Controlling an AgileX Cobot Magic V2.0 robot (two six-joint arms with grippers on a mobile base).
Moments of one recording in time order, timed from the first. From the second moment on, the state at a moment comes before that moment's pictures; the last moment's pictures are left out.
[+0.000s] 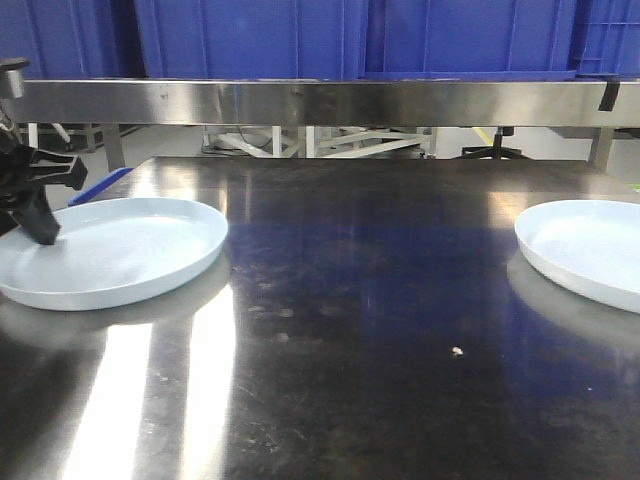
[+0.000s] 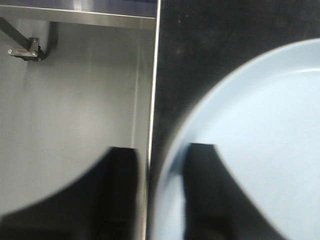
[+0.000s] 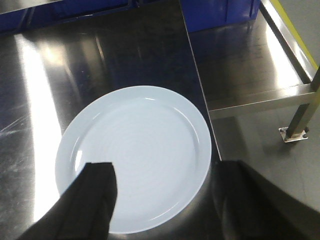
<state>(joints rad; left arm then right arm) -0.16 1.75 -1.03 0.00 0.38 -0.10 -0.11 0.76 -0.52 0.03 0.36 0.21</state>
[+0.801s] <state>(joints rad) -0.48 1.64 -1.11 -0.13 0.37 -0.10 -0.11 0.76 -0.52 0.03 0.37 0.21</state>
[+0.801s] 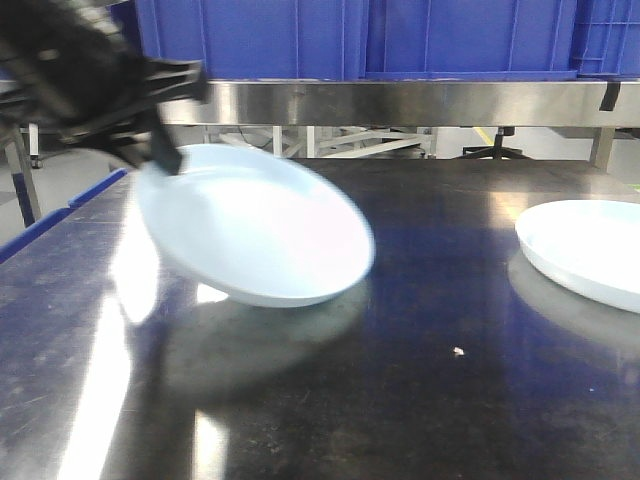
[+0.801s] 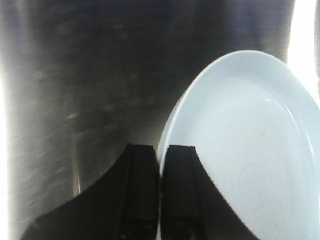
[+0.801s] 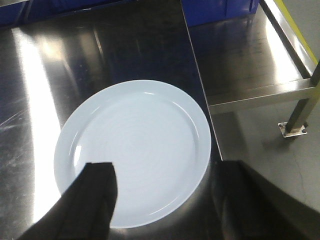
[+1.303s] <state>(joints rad) -0.58 1.97 -1.48 -0.15 0.44 -0.10 -0.11 0.76 -0.52 0.03 0.37 0.21</state>
